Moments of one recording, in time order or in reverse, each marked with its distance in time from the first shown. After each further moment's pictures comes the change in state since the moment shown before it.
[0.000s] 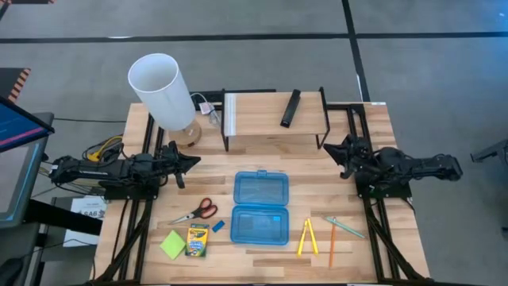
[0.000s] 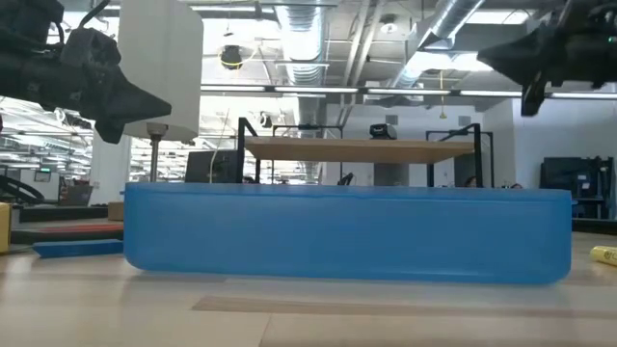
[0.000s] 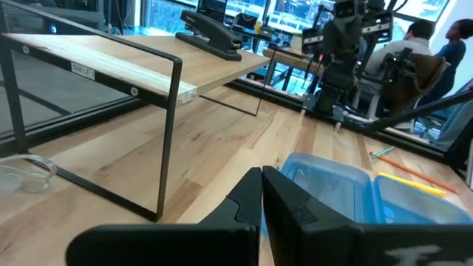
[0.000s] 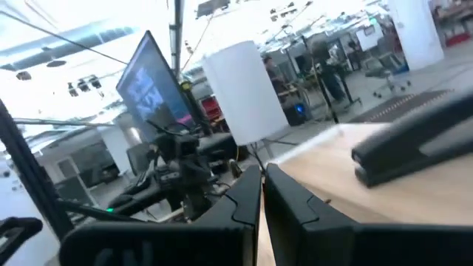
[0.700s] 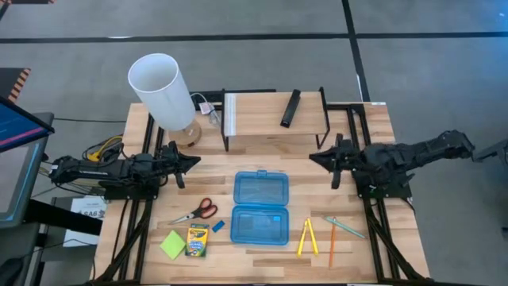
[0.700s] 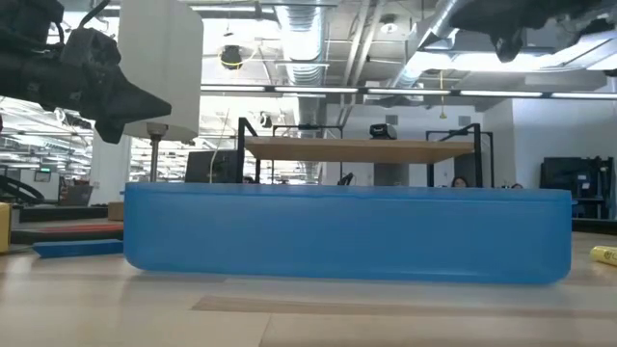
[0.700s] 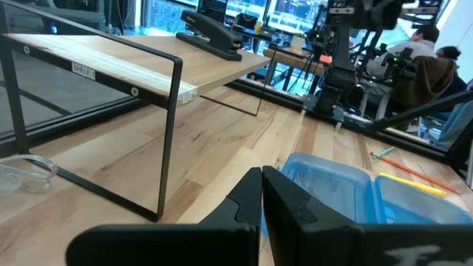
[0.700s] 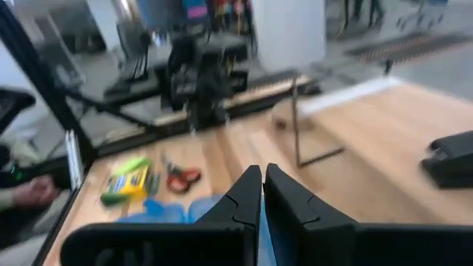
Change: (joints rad) left arm 0.000 0.000 0.000 0.000 -0.001 0.000; right arm 0.192 0.572 0.489 -0.347 0.032 -0.030
